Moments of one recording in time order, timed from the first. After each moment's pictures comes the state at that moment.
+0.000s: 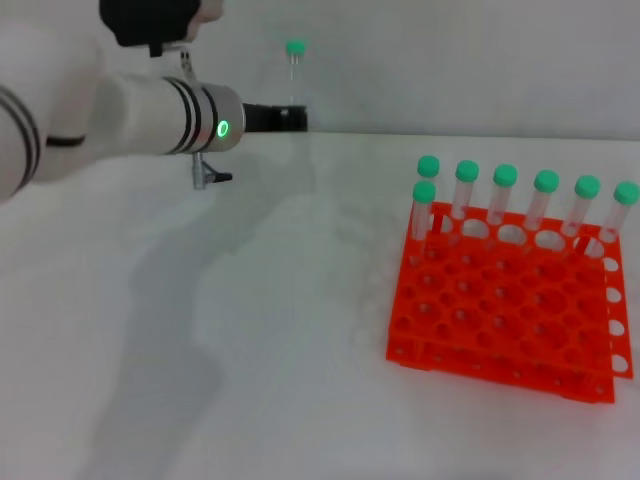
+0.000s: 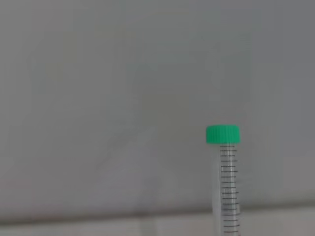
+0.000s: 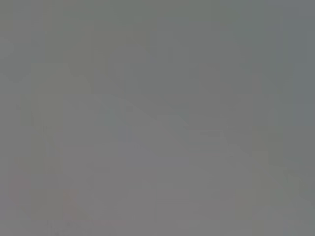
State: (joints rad) left arm -1.24 -2.08 2.84 -0.23 -0.07 0.52 -2.01; right arm 0.45 2.01 -0.23 -0.07 2.18 1.19 -2.71
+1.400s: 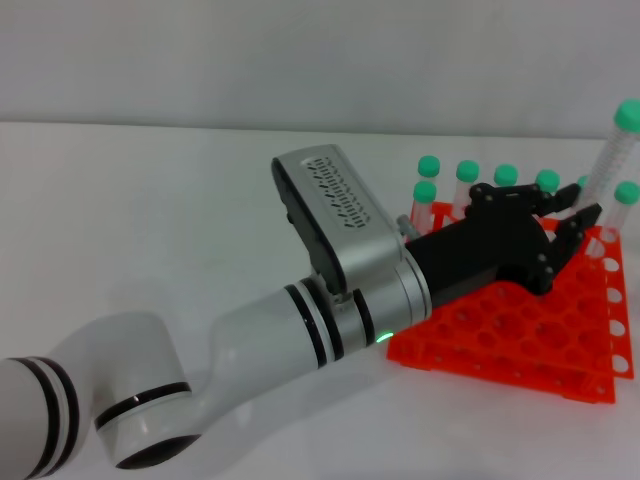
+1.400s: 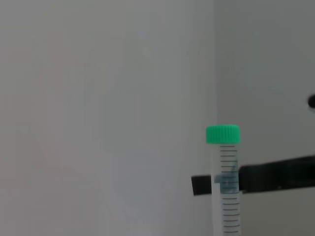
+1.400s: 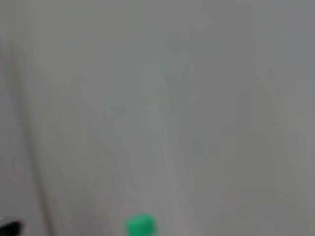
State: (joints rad) left arm -0.86 -2.11 2.82 0.48 -0.76 0.98 -0.30; right arm 0.41 1.86 -0.72 -0.56 1.72 1.68 -1.80
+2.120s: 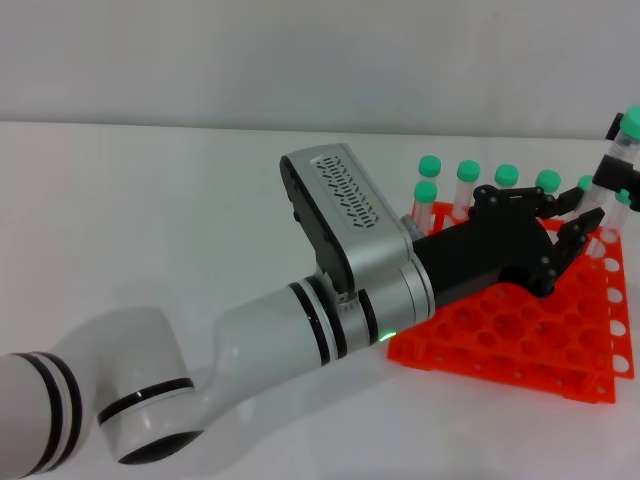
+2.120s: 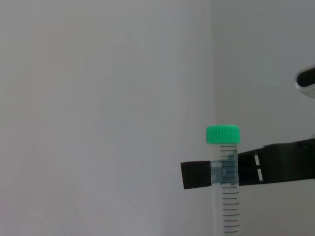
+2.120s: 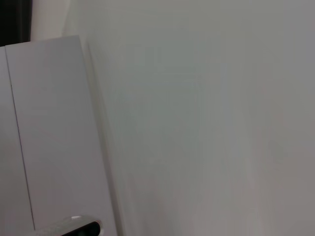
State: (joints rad) left arm -0.87 -2.11 2.82 0.49 -0.75 0.95 -0.29; right arm 0.49 1.90 -0.79 -0.58 1.72 1.73 -1.80
